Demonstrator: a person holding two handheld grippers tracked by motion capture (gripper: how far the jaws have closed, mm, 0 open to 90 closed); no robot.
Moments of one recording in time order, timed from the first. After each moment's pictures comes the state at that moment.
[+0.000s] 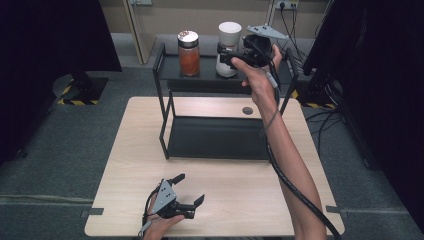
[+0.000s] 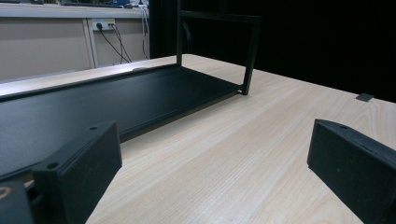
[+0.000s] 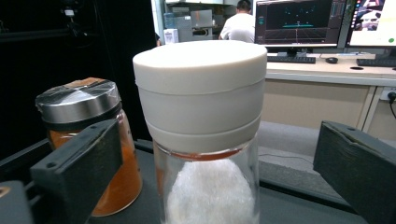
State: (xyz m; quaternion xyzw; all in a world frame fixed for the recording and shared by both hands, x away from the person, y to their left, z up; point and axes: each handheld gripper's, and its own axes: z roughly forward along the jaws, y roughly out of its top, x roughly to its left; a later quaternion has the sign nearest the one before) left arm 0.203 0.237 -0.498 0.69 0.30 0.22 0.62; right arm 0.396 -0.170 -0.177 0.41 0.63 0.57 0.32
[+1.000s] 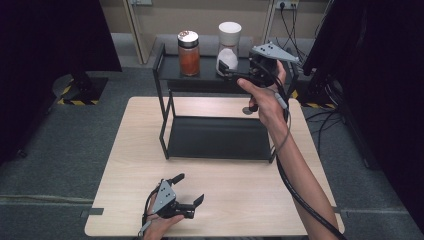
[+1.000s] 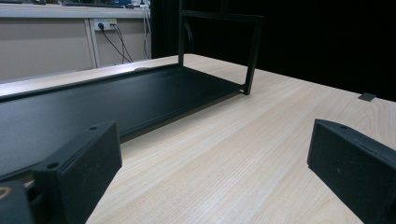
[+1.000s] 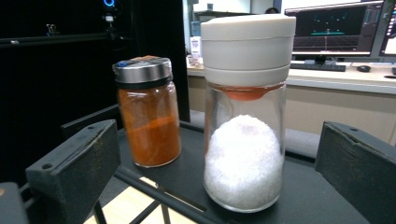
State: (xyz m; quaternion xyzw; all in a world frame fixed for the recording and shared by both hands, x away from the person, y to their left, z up) left arm 0.203 0.237 -0.498 0.69 0.30 0.23 0.61; right arm 0.360 -0.197 -0.201 0.36 0.64 0.60 0.30
